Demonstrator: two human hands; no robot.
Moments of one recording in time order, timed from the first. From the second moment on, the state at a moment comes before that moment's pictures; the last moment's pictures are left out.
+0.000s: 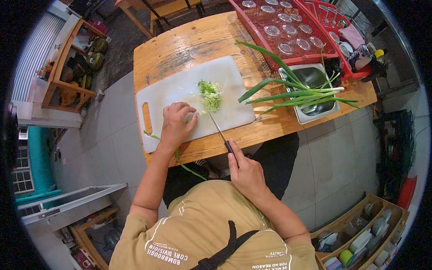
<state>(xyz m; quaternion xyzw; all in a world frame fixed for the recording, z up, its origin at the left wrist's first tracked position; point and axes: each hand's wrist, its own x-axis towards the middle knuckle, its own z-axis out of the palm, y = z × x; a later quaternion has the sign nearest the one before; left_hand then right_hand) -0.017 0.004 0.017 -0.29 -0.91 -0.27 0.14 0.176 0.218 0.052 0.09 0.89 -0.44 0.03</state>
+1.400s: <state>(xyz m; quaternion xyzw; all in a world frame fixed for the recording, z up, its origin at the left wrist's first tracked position) 0.000 0.024 0.006 -0.26 -0.92 -0.26 0.13 0.171 0.205 0.035 0.03 0.91 -0.41 -0.05</state>
